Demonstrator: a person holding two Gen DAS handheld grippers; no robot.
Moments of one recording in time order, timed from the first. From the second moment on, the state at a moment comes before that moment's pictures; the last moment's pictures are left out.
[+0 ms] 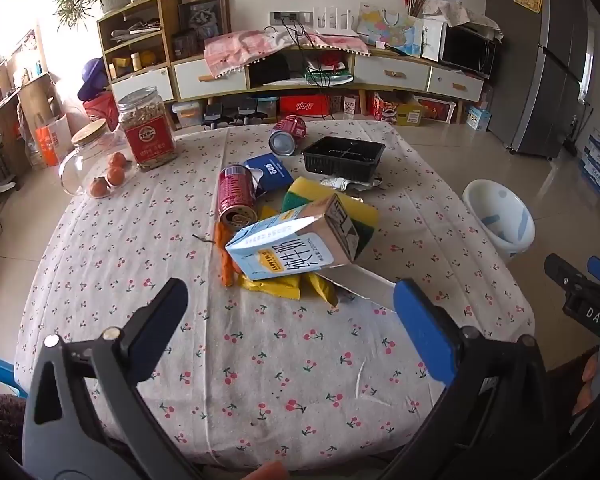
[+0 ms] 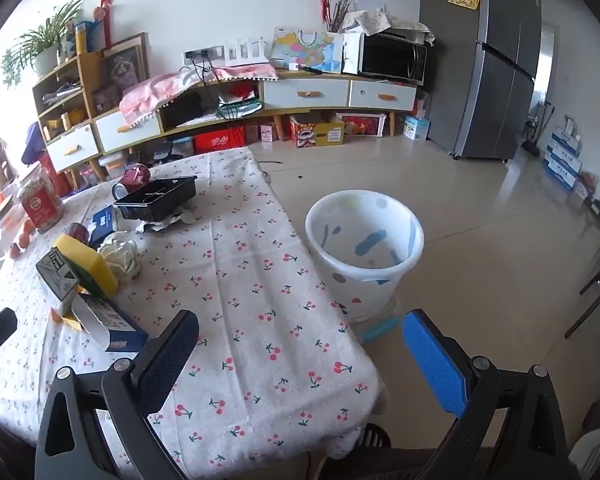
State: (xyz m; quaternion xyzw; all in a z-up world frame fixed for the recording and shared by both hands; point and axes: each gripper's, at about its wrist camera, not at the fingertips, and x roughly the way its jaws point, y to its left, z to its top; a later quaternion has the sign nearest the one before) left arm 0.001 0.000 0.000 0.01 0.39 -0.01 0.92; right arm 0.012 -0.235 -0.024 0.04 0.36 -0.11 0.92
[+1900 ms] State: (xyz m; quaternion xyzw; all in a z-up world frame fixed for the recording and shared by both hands) left arm 0.000 0.008 -0.012 -0.02 0.41 -0.02 0.91; right arm 0.009 -0.230 -0.029 0.02 0.37 -0.11 0.92
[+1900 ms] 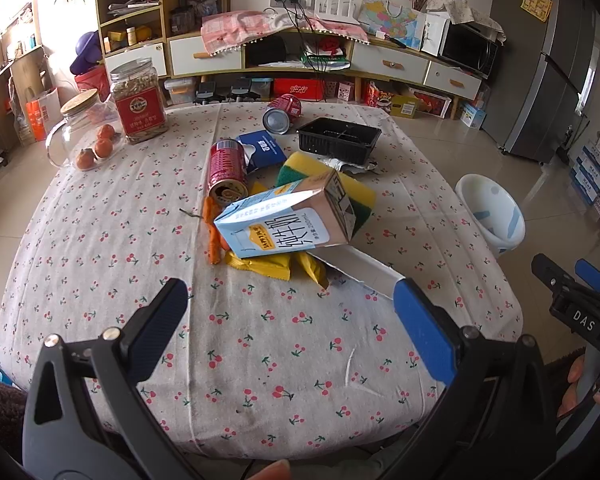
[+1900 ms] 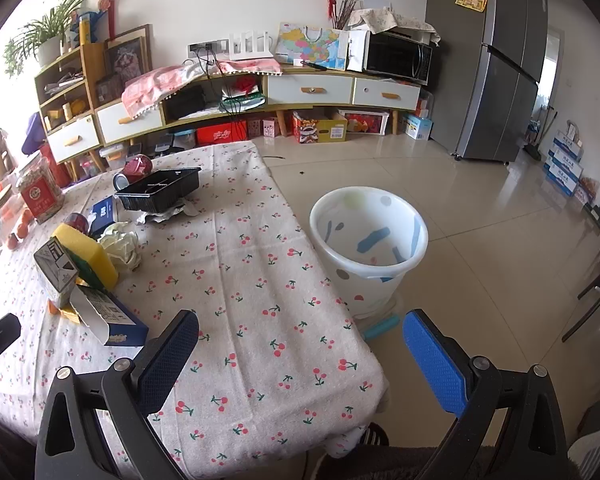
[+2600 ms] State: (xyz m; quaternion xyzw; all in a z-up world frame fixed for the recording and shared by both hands) left arm 0.003 0.019 -0.014 -0.03 0.42 -0.02 0.91; right arm 0.011 -0.217 -0.028 0.01 0.35 -0.11 0.93
